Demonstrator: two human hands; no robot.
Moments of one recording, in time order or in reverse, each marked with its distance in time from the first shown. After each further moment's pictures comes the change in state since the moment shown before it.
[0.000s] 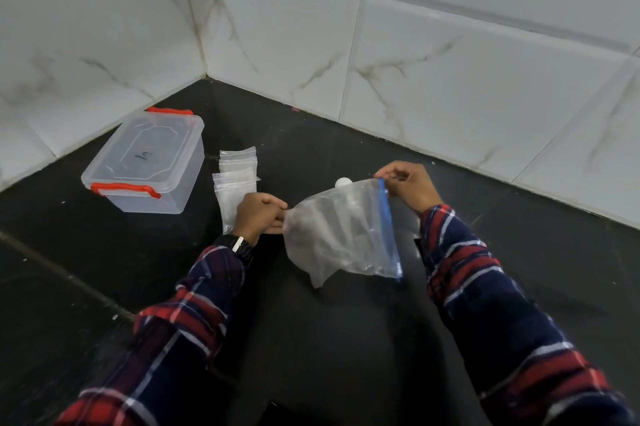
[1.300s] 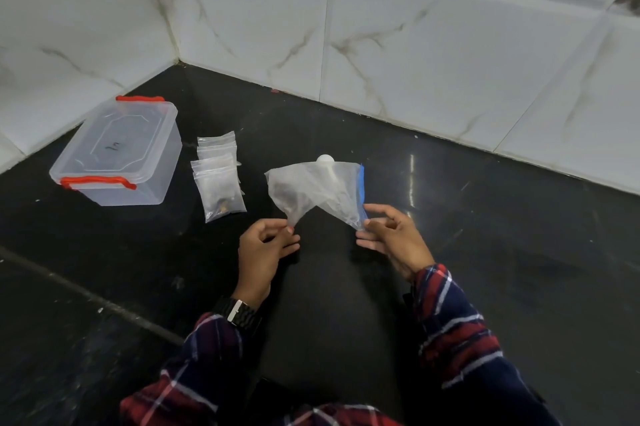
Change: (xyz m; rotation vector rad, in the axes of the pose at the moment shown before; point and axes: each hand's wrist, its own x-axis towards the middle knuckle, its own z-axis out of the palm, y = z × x) left_hand -0.090 -0.045 0.043 -0.371 0.063 0.092; right_hand -0.121 0.010 0.026 0.531 0.006 0.478
